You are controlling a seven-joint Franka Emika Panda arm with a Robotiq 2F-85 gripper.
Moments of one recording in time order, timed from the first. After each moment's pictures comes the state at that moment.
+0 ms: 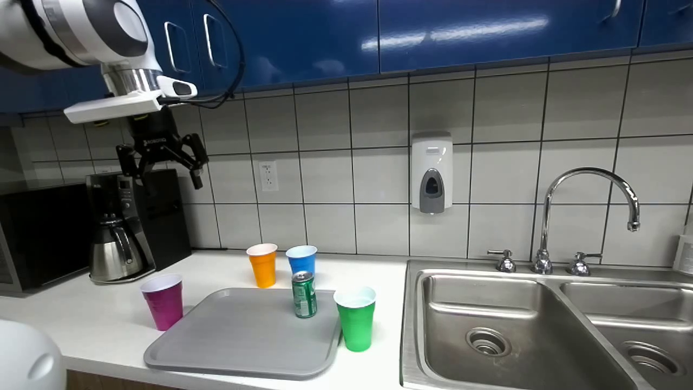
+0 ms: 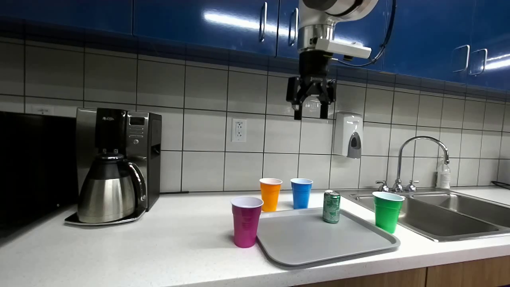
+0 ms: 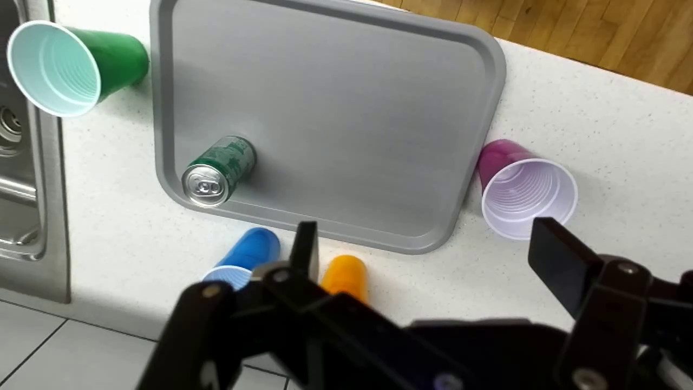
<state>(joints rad) 0.15 -0.39 0.22 -2.25 -0.05 1.96 0.06</state>
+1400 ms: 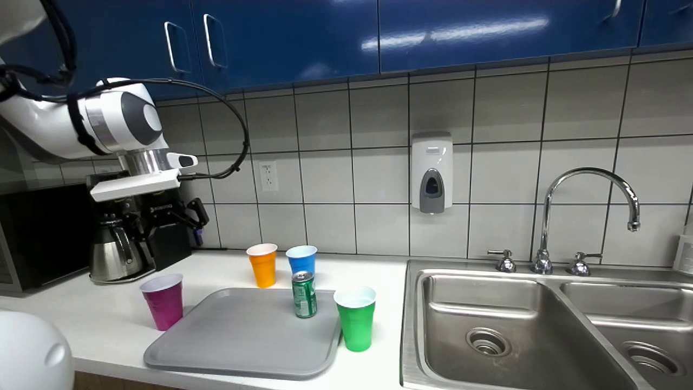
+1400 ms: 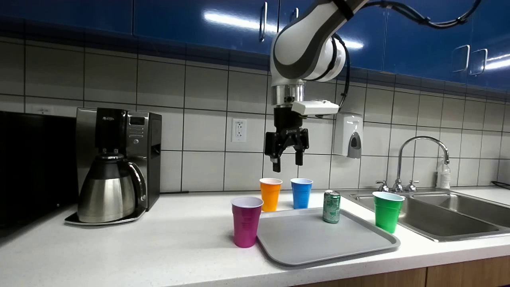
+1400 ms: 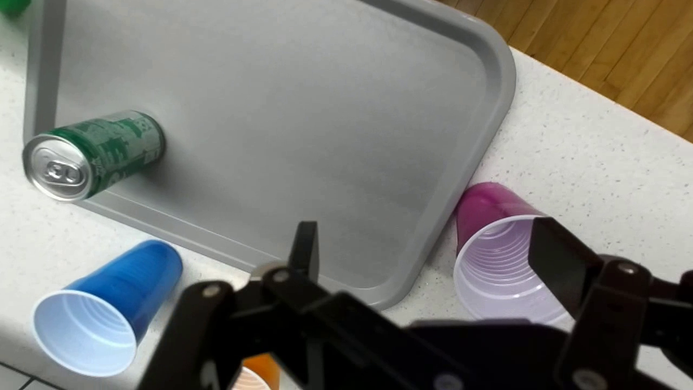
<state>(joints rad) 0.22 -0.10 0.24 -2.30 -0.13 2.23 0.03</state>
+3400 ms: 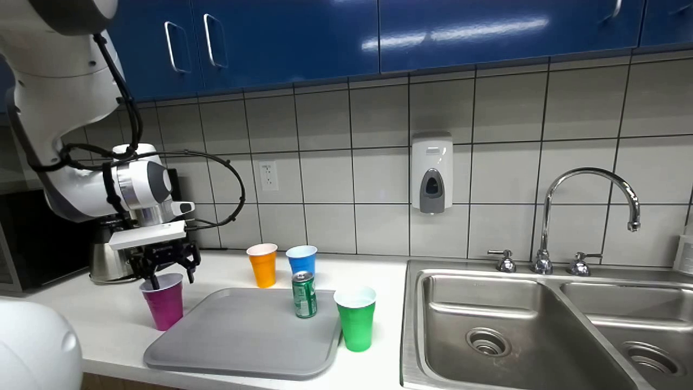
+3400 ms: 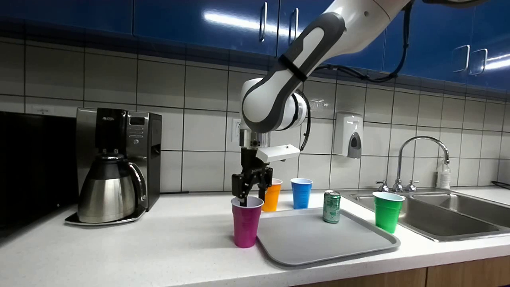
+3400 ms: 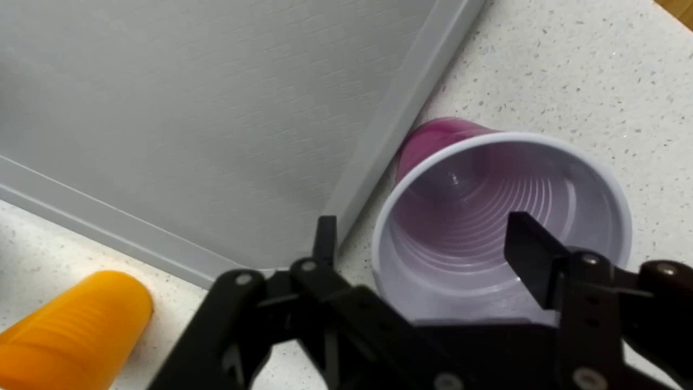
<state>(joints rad) 0.31 0.29 0.23 -2.12 -0.22 2.45 0.07</state>
